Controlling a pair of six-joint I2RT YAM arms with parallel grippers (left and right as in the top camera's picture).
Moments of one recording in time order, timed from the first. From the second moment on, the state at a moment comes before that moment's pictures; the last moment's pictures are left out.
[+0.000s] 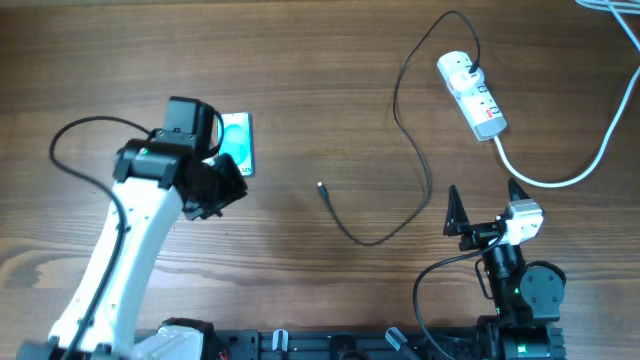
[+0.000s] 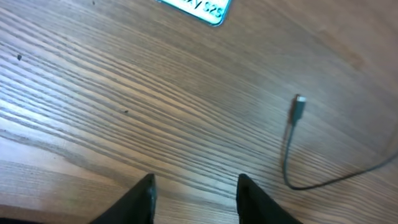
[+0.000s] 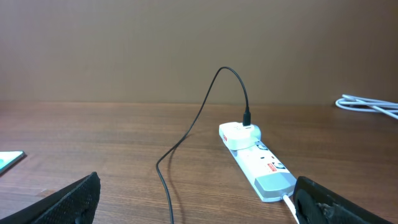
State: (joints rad) left arm -0.16 1.38 1.14 -1.17 0.12 -0.65; right arm 0.01 0.02 0.01 0.00 -0.12 0.04
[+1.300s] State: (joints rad) left arm -0.16 1.62 1.14 -0.94 0.05 -0.66; right arm 0.01 0.02 0.01 0.00 -0.12 0.04
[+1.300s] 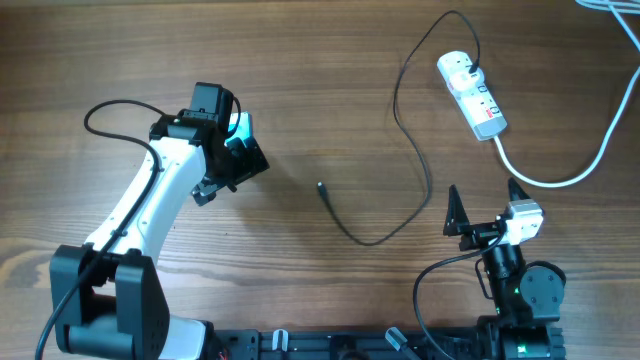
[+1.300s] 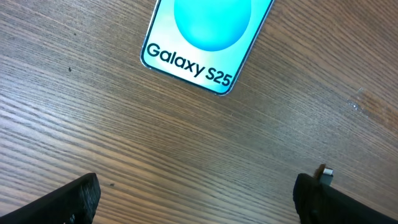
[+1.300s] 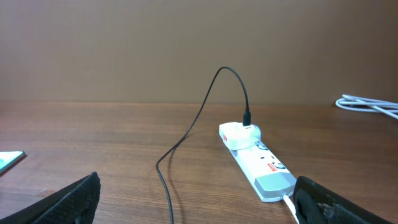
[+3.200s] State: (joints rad) left arm -0.16 1.77 1.14 -0.84 -0.02 -0.66; right arm 0.01 0.02 0.01 0.00 -0.12 0.04
